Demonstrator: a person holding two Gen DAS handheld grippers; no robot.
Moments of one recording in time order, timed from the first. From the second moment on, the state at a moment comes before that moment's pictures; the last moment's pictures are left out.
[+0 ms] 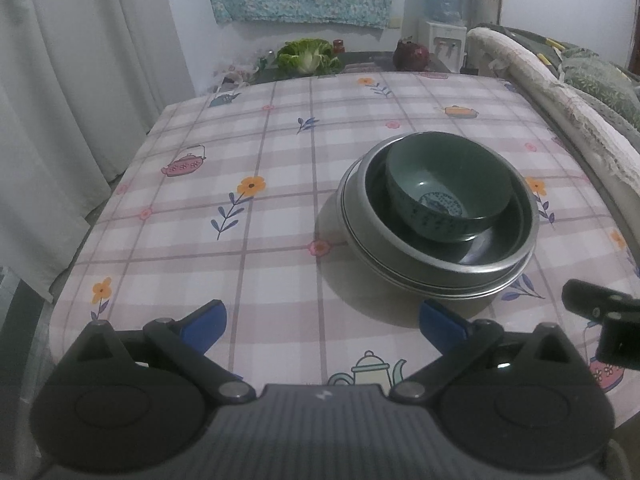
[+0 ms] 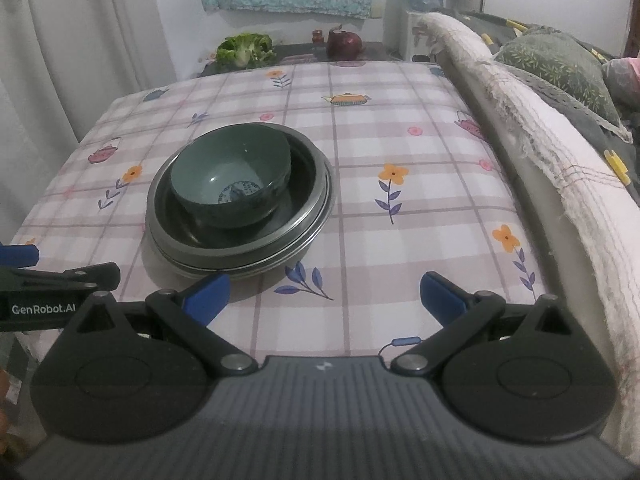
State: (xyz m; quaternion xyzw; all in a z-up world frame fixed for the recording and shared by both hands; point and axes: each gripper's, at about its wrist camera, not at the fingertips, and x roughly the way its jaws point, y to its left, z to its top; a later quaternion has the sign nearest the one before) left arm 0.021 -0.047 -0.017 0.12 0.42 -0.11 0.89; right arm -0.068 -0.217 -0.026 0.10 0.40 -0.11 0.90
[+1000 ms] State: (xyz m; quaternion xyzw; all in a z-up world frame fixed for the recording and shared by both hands) left arm 0.020 -0.050 -0.019 0.12 0.44 -0.12 0.88; right arm -0.067 -0.215 -0.027 0.10 0.41 -0.11 0.90
